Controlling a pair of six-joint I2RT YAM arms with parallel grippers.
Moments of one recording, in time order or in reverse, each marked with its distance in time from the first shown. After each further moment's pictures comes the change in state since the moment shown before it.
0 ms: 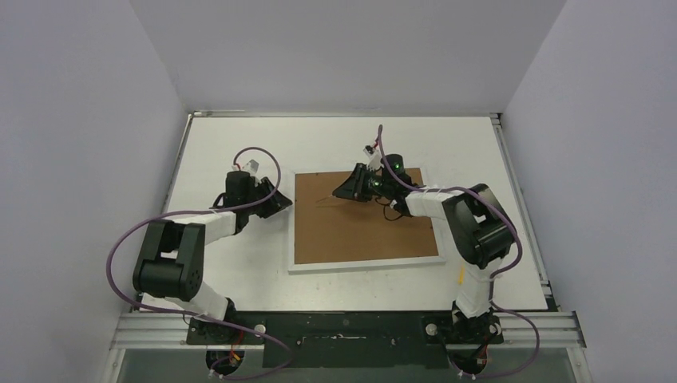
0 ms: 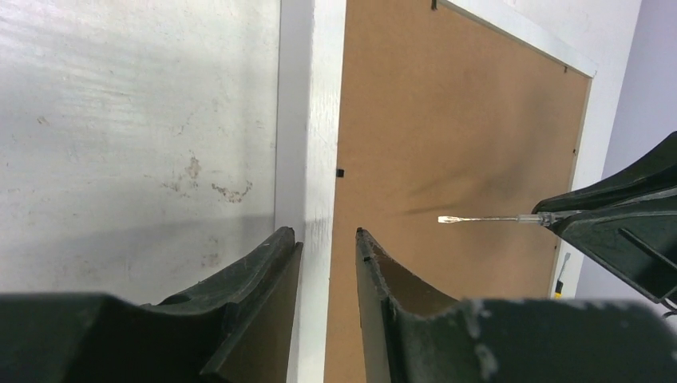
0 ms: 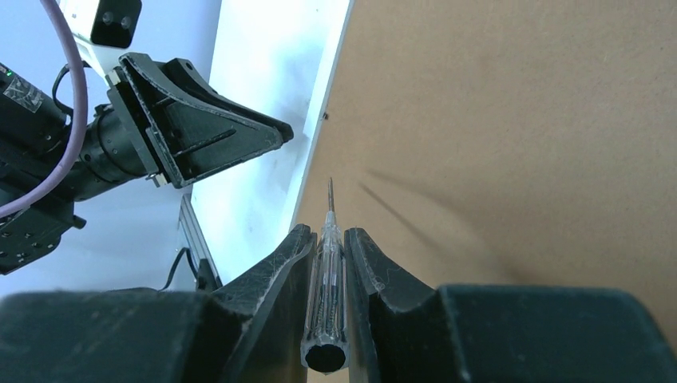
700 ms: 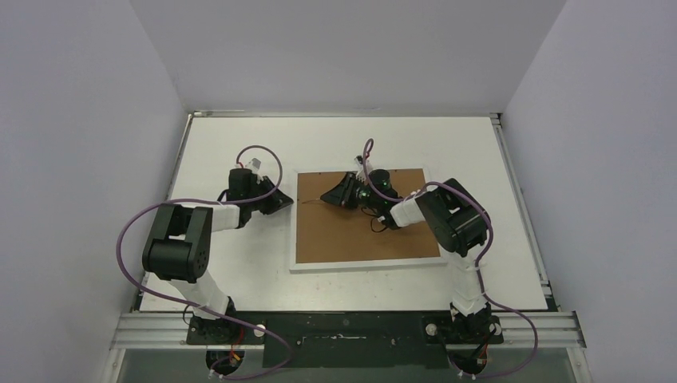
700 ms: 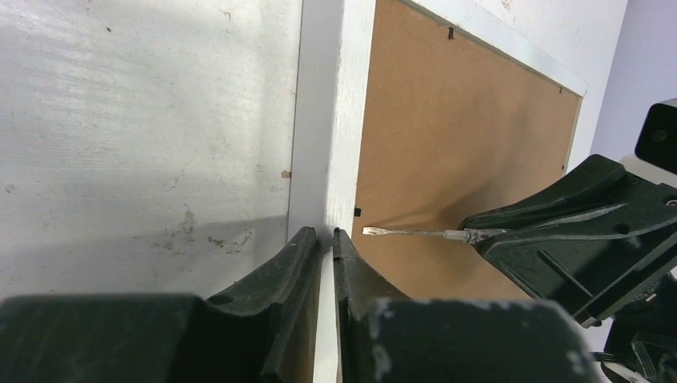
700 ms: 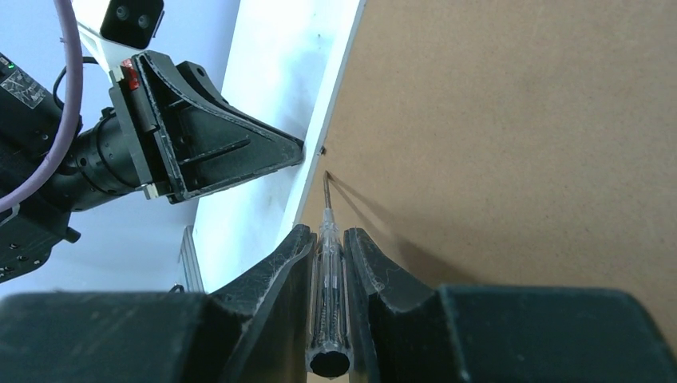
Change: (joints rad) left arm 0.011 0.160 0.063 0.085 0.049 -0.042; right arm 0.082 0.218 -0.021 0.404 0.100 0.133
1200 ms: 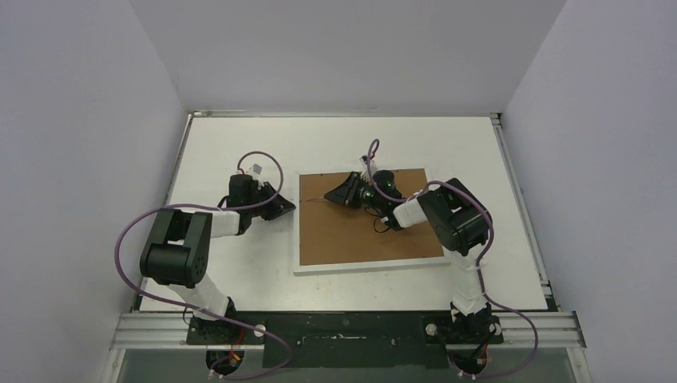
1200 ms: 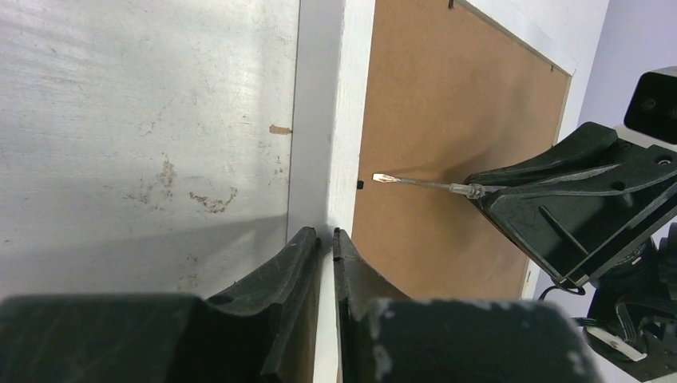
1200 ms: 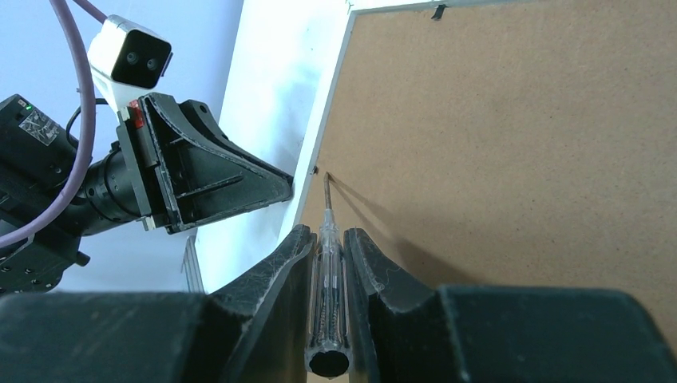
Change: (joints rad) left arm -0.014 -0.039 -0.072 0.041 0.030 -0.046; right arm -0.021 0.000 -0.042 0.059 0.009 0.020
